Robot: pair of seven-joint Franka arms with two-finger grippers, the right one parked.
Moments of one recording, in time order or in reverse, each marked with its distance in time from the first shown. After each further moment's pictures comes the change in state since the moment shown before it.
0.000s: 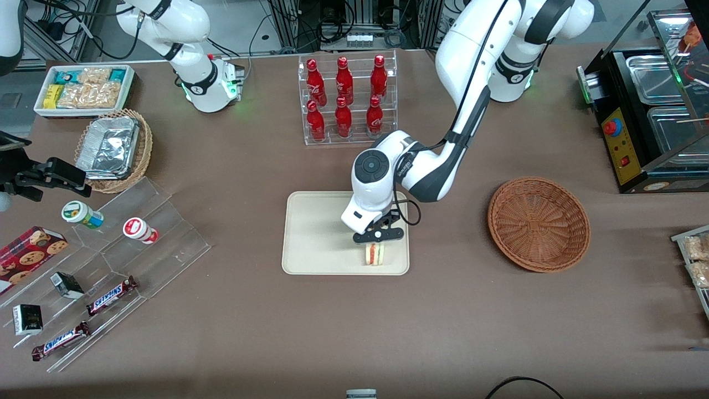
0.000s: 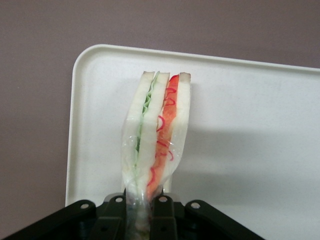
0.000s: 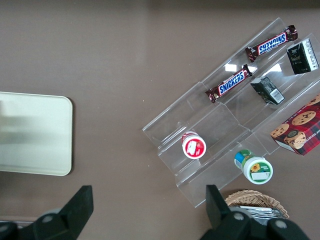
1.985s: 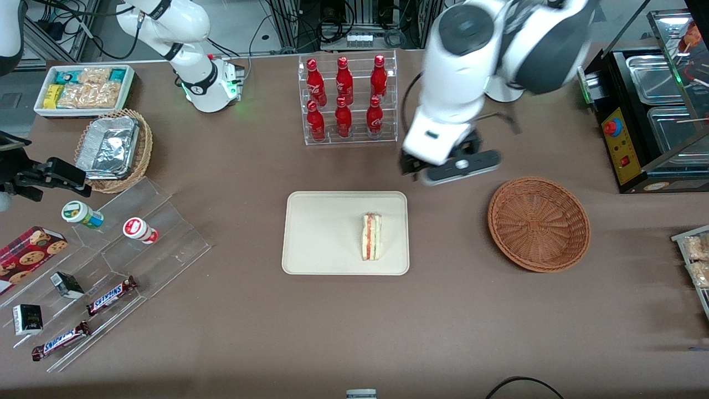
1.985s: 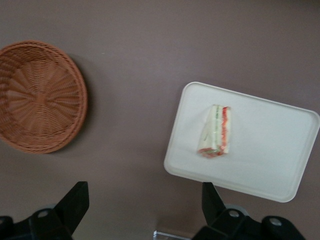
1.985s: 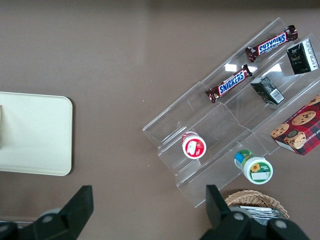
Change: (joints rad) arm 0.092 -0.525 0.061 0.053 0.002 -0.596 0.063
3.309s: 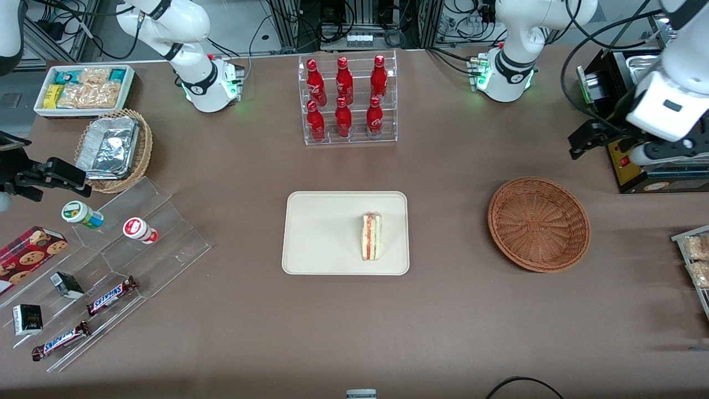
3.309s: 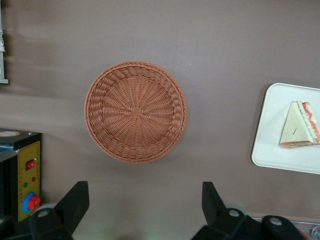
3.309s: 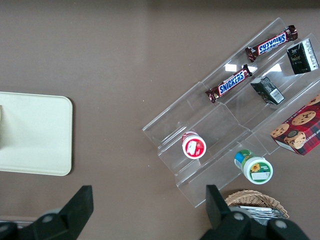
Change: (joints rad) arm 0.464 -0.282 0.008 -0.232 -0.050 -0.043 0.583
